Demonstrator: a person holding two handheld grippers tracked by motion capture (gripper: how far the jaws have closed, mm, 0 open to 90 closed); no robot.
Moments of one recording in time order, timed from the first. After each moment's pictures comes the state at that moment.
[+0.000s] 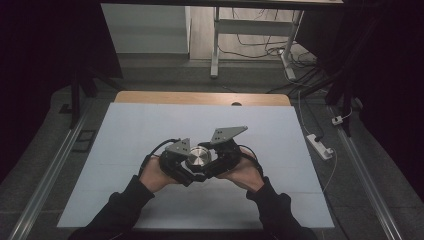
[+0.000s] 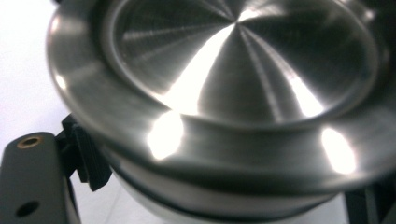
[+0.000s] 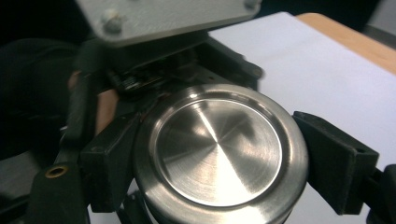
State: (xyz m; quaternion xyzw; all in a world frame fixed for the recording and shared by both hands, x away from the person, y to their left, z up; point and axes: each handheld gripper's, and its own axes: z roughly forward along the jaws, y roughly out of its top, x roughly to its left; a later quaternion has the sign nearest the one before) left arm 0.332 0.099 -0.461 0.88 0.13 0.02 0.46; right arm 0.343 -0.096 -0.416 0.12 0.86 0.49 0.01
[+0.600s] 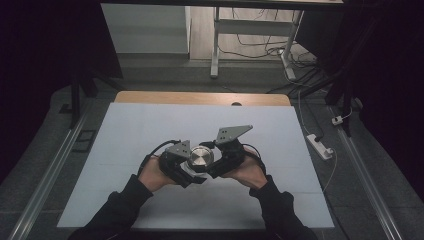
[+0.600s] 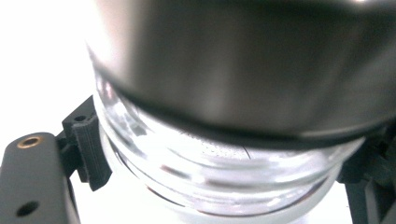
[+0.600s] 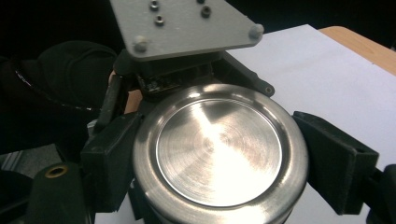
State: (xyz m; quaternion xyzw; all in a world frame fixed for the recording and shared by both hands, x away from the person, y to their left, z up) left arm 0.336 0.102 -0.468 0.89 0.13 0.02 0.44; right arm 0.346 -0.105 -0.415 0.10 0.85 0.51 0.00
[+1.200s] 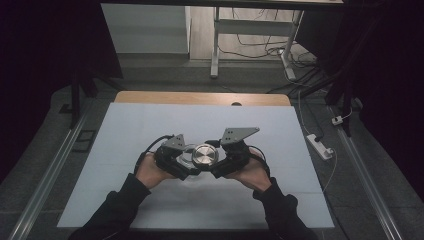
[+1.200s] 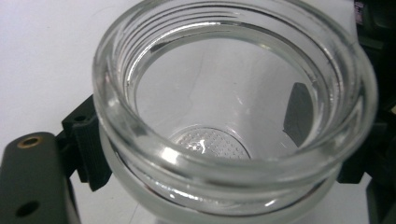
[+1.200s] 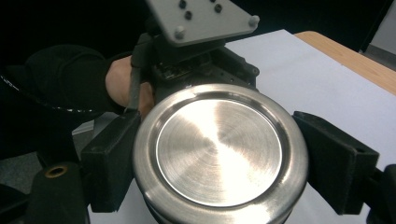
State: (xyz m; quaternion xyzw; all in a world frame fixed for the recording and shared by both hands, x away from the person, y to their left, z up) left arm 0.347 0.116 -0.470 0.88 0.19 0.05 0.44; right arm 0.338 -0.116 -0.410 0.12 0.85 0.52 0.04
